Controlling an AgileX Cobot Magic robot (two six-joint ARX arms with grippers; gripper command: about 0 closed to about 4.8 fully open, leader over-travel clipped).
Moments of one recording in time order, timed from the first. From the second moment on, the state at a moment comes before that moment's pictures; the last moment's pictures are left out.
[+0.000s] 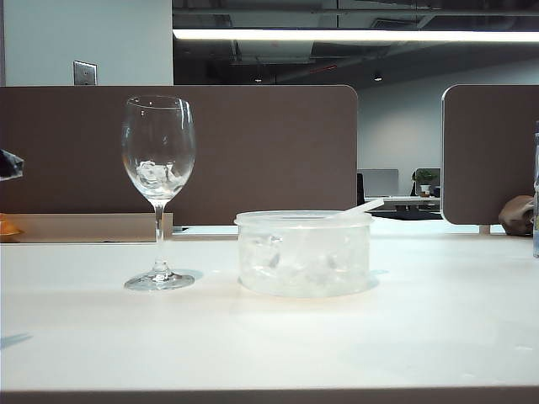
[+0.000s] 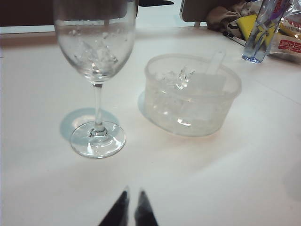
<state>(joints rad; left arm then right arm) -0.48 0.08 0.01 -0.07 0.11 -0.06 0.09 0.01 0.01 -0.18 -0.02 0.01</state>
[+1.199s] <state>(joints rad) -0.32 0.00 0.01 -0.09 -0.03 -0.06 0.09 0.01 0.01 -0.18 -0.02 0.00</state>
